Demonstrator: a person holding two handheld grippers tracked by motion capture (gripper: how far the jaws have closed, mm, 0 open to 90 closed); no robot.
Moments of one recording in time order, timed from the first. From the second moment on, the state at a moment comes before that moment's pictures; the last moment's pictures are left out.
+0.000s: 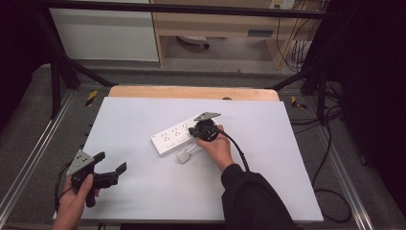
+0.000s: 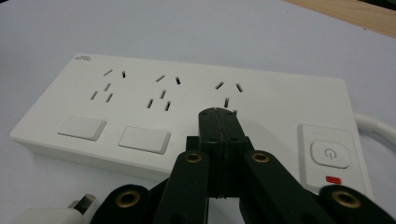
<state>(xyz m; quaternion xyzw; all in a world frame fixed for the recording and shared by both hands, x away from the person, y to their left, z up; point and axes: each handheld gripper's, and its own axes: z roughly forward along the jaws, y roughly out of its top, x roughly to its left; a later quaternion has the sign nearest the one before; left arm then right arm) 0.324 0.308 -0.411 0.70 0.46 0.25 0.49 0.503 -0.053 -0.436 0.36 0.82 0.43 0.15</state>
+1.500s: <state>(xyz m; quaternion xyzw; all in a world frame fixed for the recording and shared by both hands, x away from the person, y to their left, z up) 0.324 0.307 -0.411 0.70 0.46 0.25 0.49 0.496 -0.046 -0.439 0.35 0.81 0.44 0.15</state>
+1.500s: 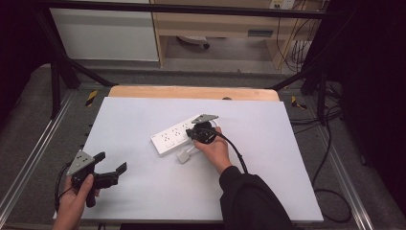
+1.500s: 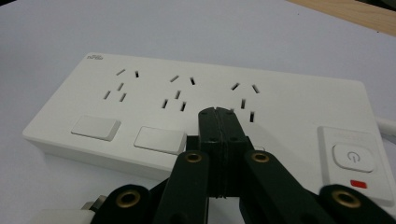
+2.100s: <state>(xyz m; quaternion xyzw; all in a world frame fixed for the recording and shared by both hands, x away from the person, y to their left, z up) 0.324 0.307 -0.411 0.70 0.46 0.25 0.49 0.496 -0.045 -0.439 0.35 0.82 0.44 0.15</state>
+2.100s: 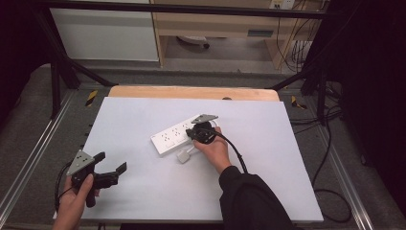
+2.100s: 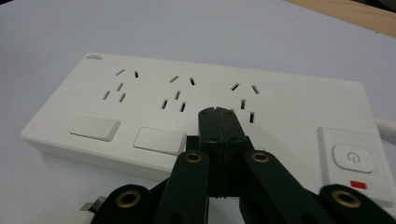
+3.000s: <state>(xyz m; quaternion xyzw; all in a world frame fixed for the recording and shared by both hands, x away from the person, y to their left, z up) 0.324 0.308 -0.411 0.70 0.46 0.25 0.49 0.495 -0.038 -0.443 0.35 0.81 0.44 0.15</state>
